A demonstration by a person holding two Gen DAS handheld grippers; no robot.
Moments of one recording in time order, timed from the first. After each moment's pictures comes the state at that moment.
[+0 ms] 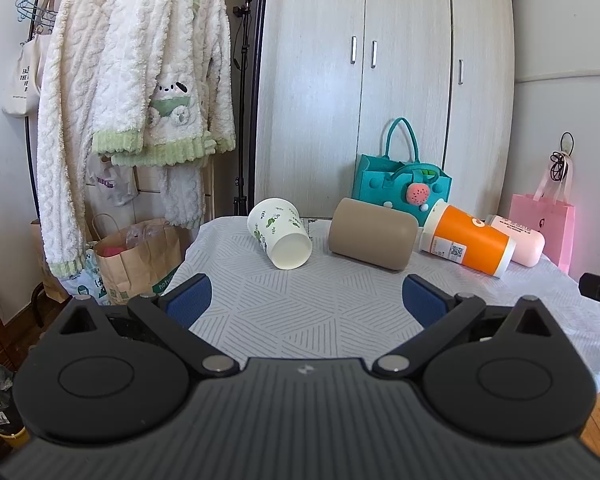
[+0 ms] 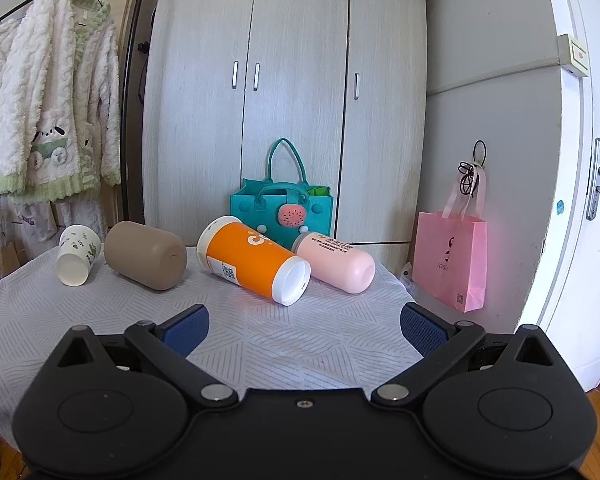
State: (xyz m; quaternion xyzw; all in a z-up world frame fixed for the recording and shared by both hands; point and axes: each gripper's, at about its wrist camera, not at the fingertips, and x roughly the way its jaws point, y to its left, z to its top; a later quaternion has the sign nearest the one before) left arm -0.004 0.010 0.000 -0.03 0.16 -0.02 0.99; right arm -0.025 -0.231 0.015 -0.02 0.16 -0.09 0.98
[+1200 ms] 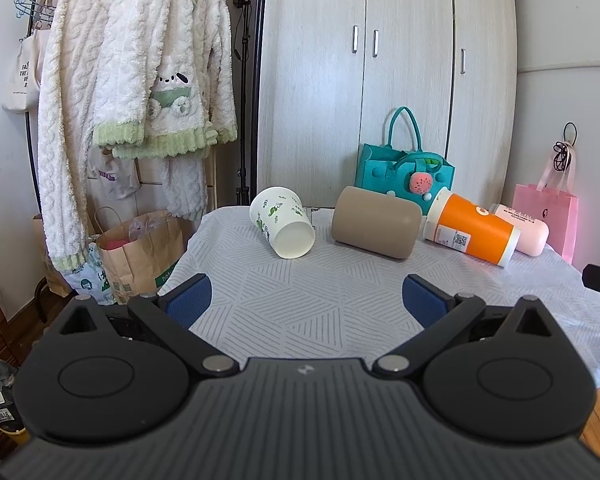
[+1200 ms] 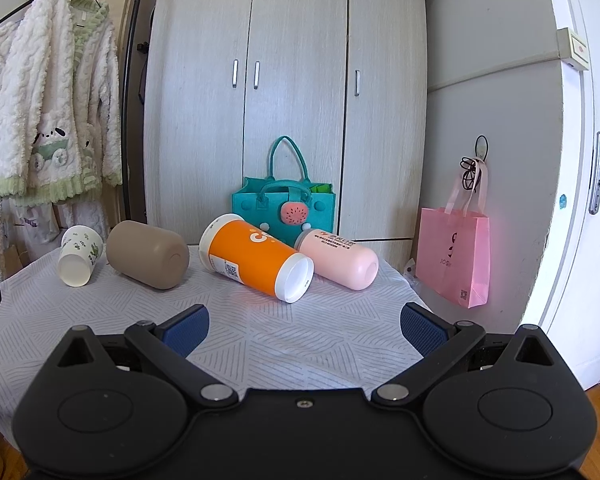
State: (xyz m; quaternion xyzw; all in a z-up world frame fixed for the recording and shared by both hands) left arm -0.005 0.012 -0.007 -0.02 0.17 -0.02 0.99; right arm -0.026 -0.232 0.015 -0.01 0.17 -0.09 0.98
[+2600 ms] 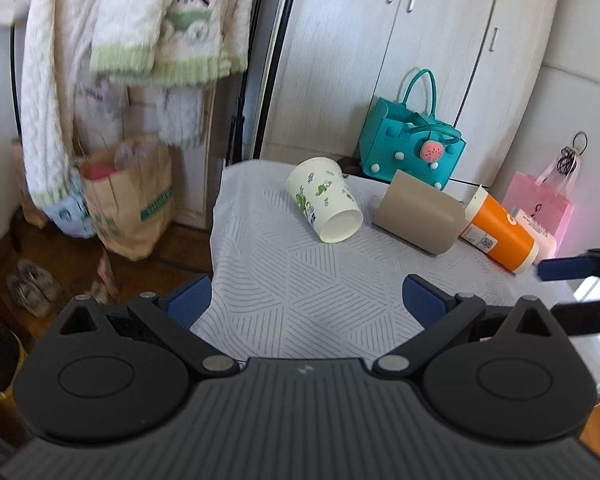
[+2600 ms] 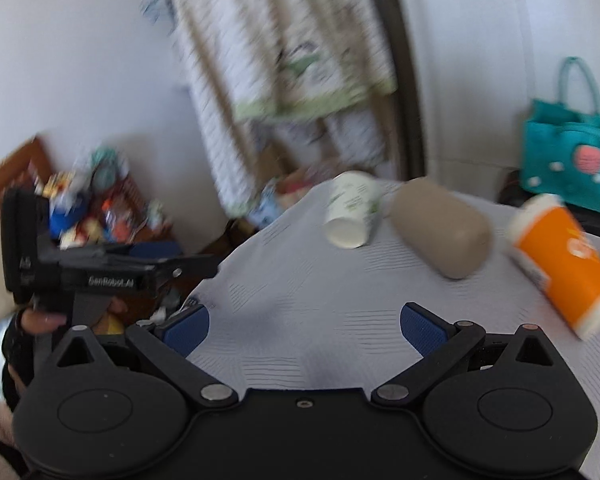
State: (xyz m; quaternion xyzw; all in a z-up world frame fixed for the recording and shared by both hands) left arm 0.065 0.108 0.024 -0.11 0.30 -0.06 0.95; right arm 0.093 -0.149 0.069 0.01 0.35 0.35 0.87
